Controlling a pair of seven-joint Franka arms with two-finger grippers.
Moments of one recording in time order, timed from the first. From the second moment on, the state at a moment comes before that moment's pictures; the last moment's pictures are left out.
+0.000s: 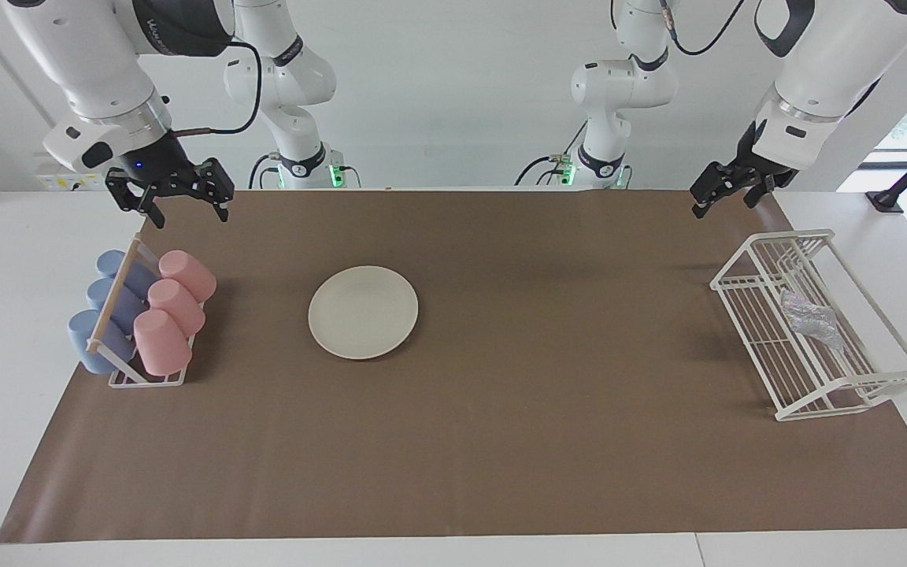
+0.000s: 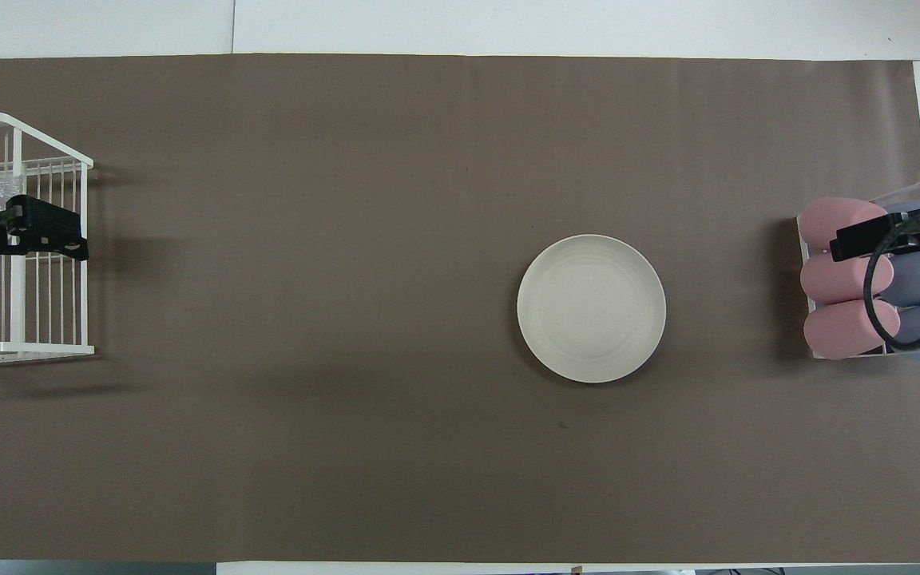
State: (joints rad) left arm -0.07 -0.01 -0.03 -1.57 -0.01 1.49 -0.24; right arm 0.03 -0.03 -0.06 -1.63 0.01 1.59 -0.13
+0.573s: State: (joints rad) left arm -0.07 -0.01 -0.02 -1.57 -0.01 1.50 -0.24; right arm 0.03 -0.03 -0.05 -1.63 0.01 1.59 -0.13
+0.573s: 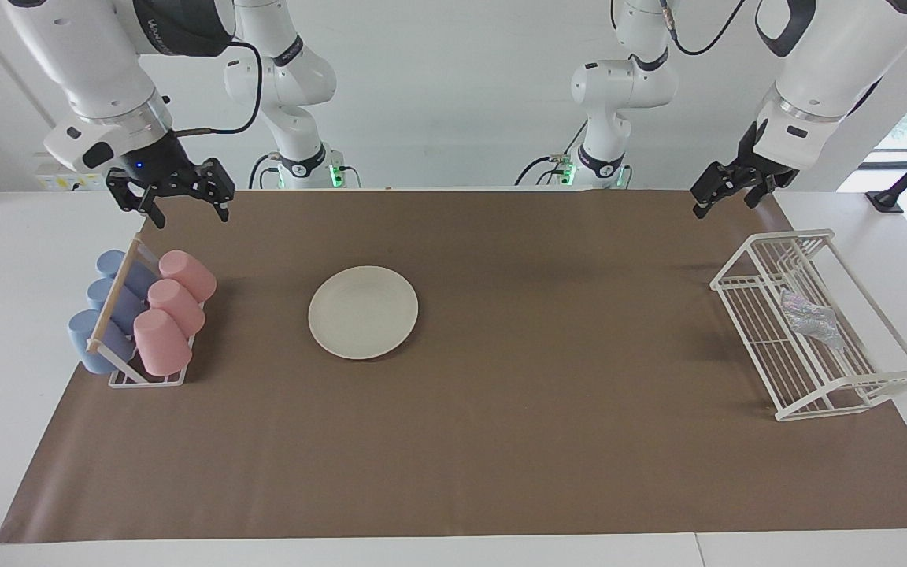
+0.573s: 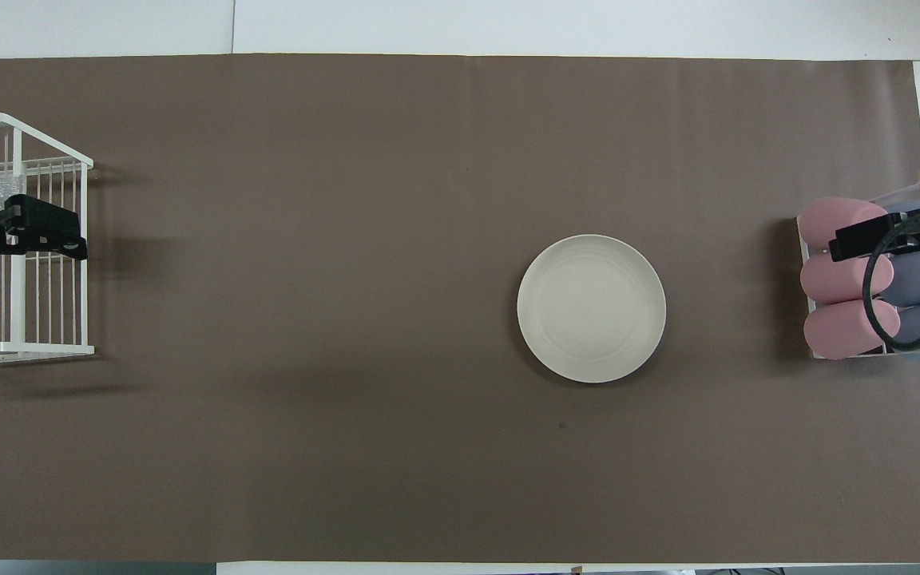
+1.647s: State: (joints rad) left arm -0.17 0.09 -0.04 -1.64 0.56 1.57 -0.40; right arm 0.03 -0.03 -0.05 -1.63 0.01 1.59 -0.11
